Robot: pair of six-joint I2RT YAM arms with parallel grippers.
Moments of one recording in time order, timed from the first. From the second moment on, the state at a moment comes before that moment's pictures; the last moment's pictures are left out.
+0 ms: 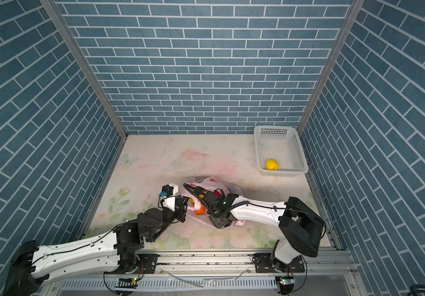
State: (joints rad) left arm -1.18 0.80 0.42 0.19 -0.57 -0.36; right arm 1.07 1.56 0.93 -0.70 0.13 0.34
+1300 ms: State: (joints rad) left arm -1.18 0.87 0.40 0.22 -0.41 -0.42; right arm 0.89 1.80 1.17 -0.55 0.19 0.68
